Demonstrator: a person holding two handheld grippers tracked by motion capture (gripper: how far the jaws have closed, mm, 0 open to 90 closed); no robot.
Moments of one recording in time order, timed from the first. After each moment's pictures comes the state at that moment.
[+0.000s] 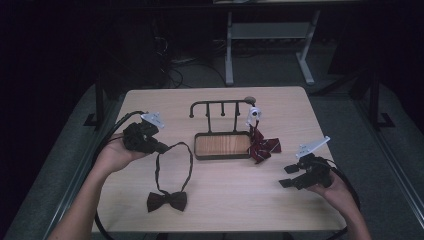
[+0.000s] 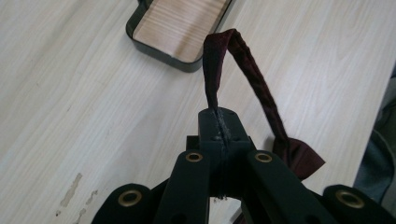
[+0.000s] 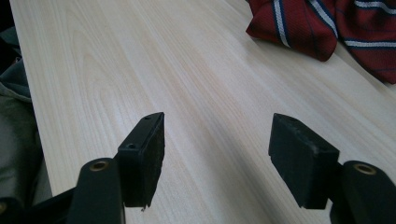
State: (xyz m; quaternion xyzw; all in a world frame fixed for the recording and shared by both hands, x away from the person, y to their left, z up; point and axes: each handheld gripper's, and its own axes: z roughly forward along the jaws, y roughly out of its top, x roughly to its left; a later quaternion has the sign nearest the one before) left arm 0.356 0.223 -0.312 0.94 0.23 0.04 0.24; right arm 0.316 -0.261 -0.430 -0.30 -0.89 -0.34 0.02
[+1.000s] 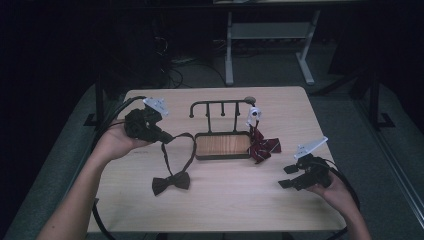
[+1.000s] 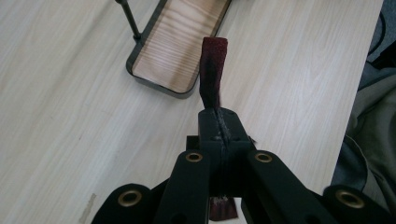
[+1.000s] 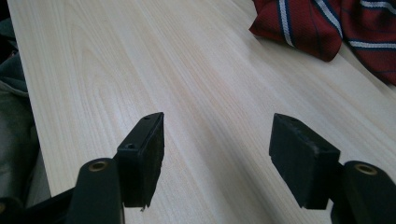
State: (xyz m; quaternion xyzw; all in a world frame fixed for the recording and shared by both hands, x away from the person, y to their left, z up) left arm 0.364 0.206 -0.271 0.95 0.20 0.04 0.25; right arm 0.315 -0.257 -0.429 -0.30 -0.90 -0.33 0.01
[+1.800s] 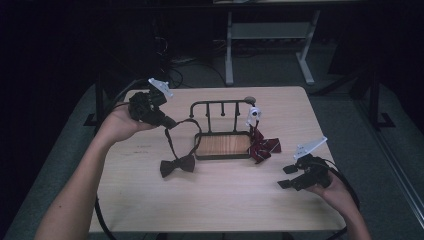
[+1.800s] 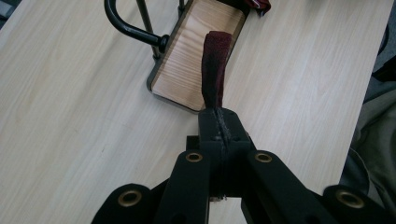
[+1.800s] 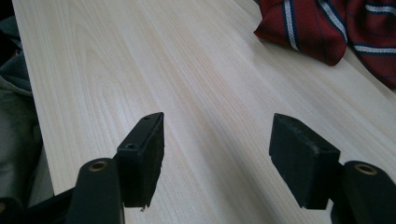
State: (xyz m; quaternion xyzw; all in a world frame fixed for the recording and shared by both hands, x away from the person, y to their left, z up) left arm 0.392 0.194 -0.246 0.95 0.21 0.04 0.25; right arm 0.315 -0.255 -0.427 -0.29 -0.90 -0.33 0.01
